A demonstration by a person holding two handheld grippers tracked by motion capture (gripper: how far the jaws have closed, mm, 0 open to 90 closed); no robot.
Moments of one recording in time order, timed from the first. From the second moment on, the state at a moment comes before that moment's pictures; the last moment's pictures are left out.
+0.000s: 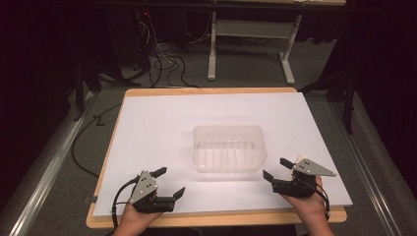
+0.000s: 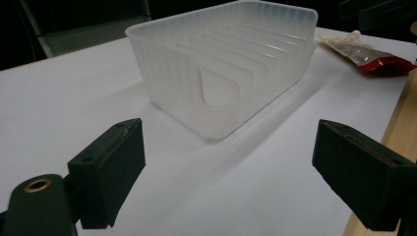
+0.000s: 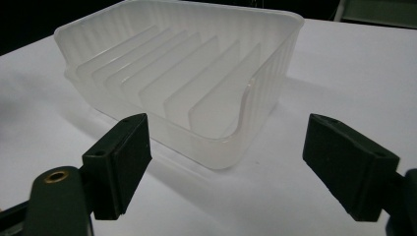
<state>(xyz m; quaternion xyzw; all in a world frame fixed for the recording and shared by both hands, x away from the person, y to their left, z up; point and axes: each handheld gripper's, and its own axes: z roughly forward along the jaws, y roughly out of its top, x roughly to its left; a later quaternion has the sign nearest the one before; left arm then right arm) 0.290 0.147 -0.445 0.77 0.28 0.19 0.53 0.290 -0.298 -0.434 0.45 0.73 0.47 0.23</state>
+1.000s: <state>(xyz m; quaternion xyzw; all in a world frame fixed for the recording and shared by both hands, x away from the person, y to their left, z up) 0.293 0.136 -0.449 0.78 0.28 0.18 0.53 0.295 -0.364 -0.438 0.50 0.69 0.45 0.27</state>
